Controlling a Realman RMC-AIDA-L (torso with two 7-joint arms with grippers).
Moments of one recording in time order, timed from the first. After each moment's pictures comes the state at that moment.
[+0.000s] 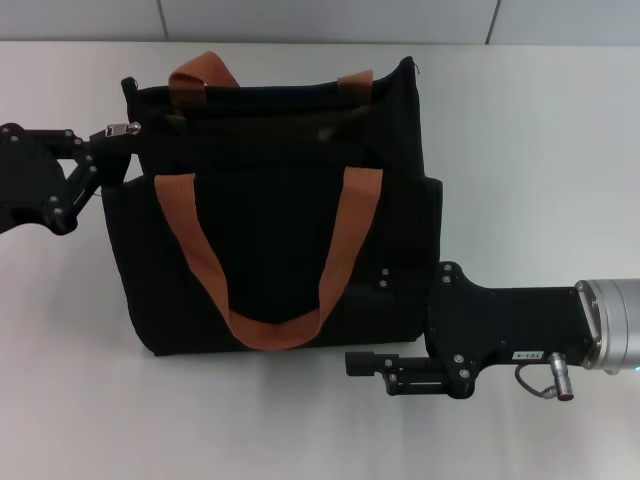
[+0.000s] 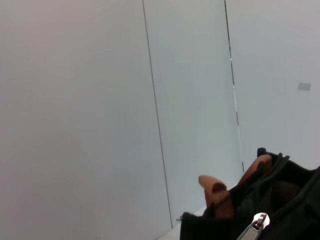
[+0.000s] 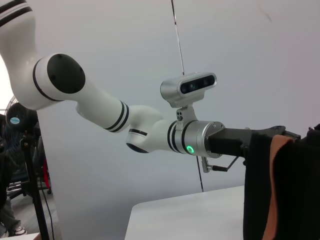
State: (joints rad) left arm -0.40 -1.98 0.41 0.51 1.87 1.68 -0.85; right arm 0.59 2.09 -0.91 -0.28 -1.82 -1.74 0.91
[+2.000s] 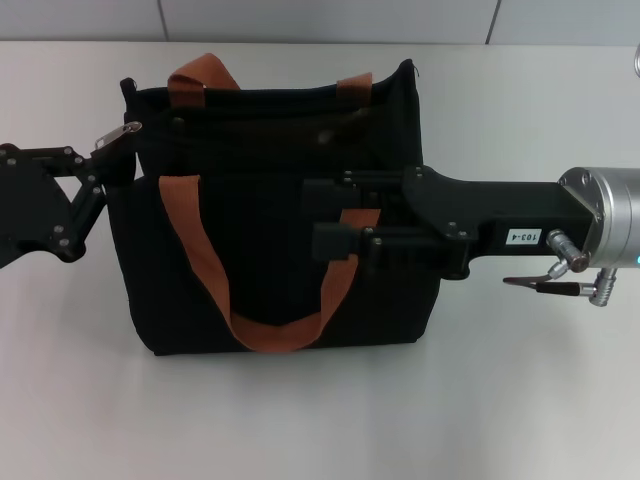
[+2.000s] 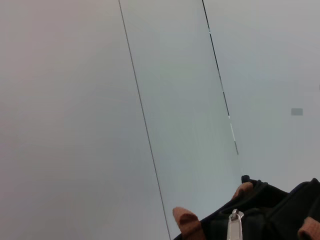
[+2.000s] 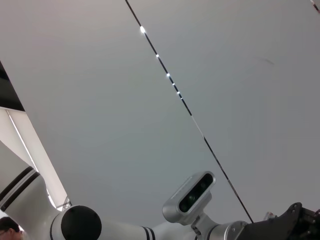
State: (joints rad) left arm -0.33 -2.04 0.41 0.51 1.78 1.77 -0.69; right arm 0.73 2.08 -0.91 -0.31 -1.64 -1.86 1.43
